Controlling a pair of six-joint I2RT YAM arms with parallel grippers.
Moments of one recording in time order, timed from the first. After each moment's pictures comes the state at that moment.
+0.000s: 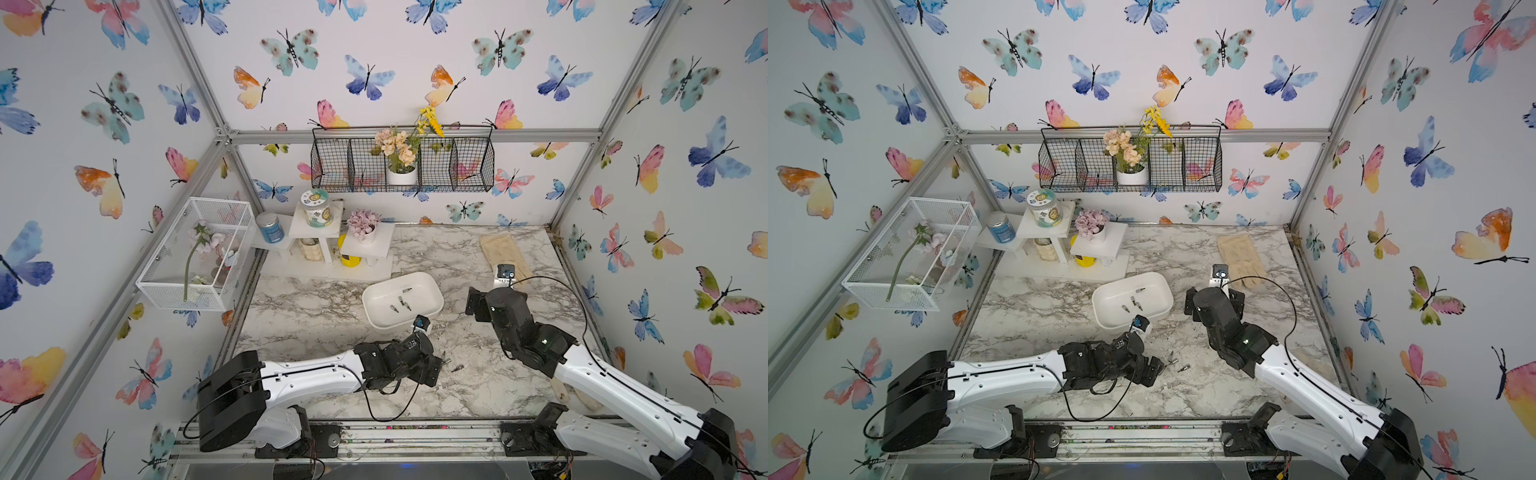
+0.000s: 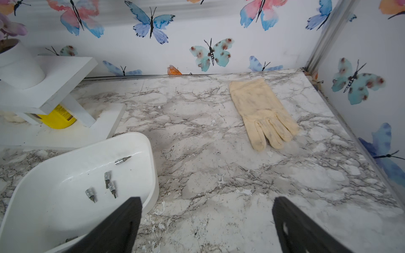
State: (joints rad) left arm -1.19 1.41 0.81 -0.28 -0.16 -0.64; right arm 0.76 0.99 0.76 -0.34 0.66 0.44
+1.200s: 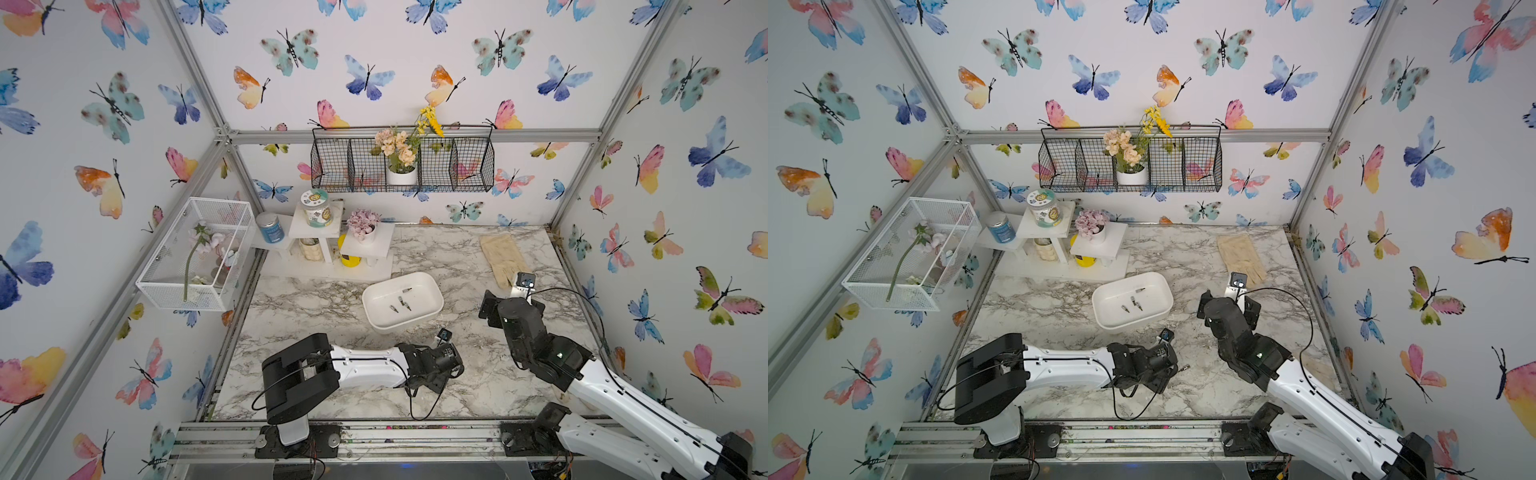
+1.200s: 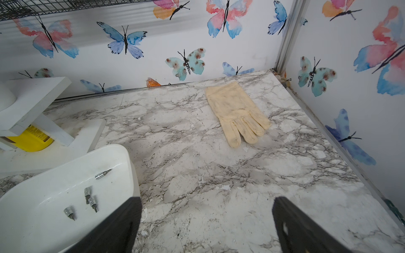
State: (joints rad) left arm -1.26 1.75 1.00 -0.38 -0.20 -0.60; right arm 0.76 0.88 0.71 -0.40 0.76 0.50
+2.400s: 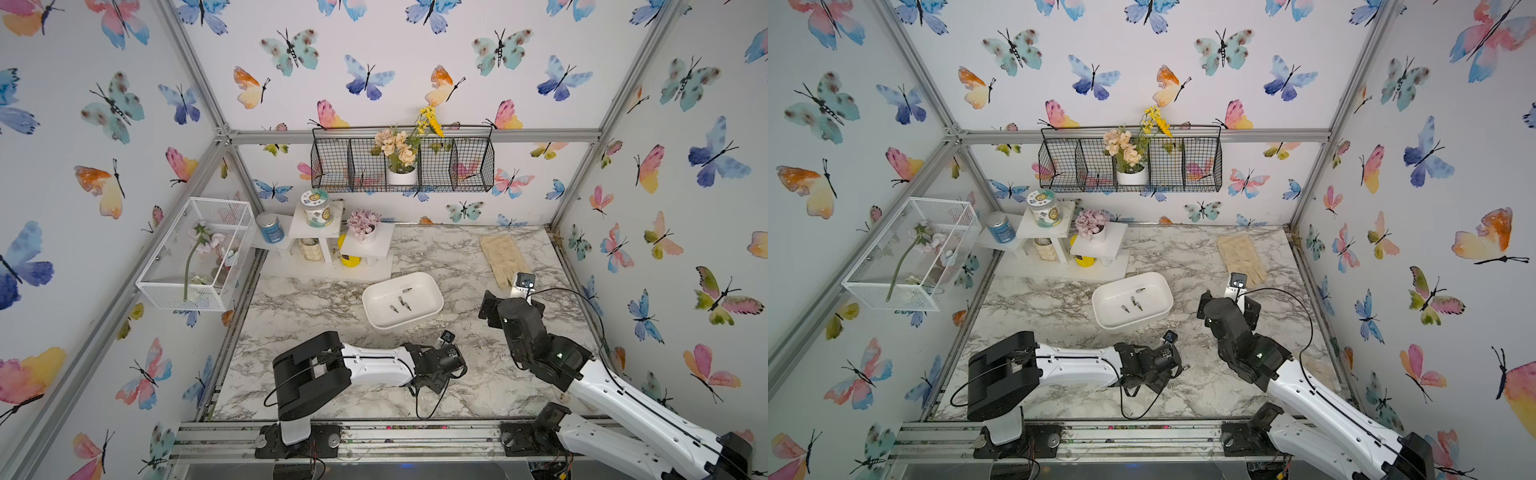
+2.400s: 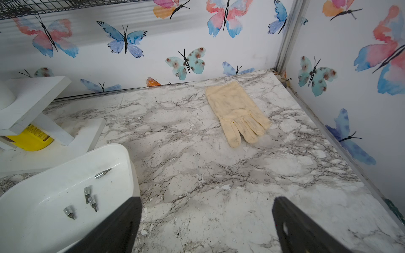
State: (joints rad) left arm -1.26 1.81 1.04 -0.40 -0.20 -0.58; right arm 0.76 0.88 0.71 -0.40 0.76 0.50
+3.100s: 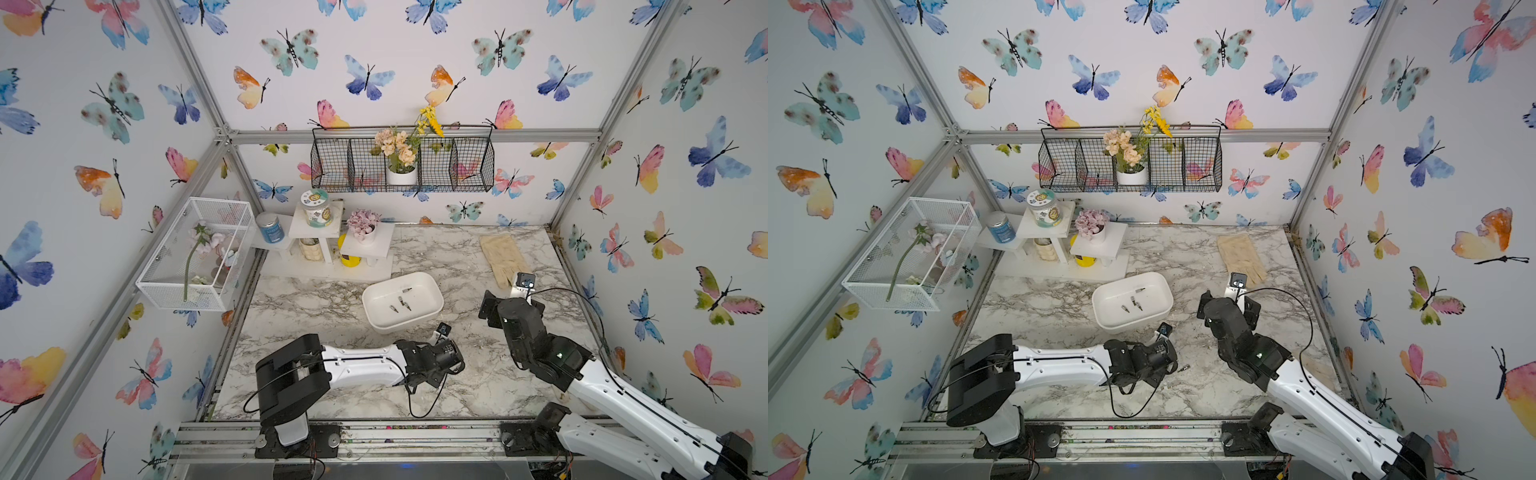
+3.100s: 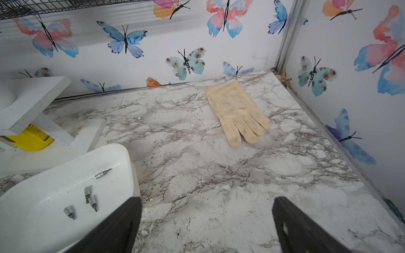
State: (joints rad) left arm -1.24 1.68 1.04 -0.45 -0.29 -0.60; right arm 0.76 0.88 0.71 -0.40 0.76 0.50
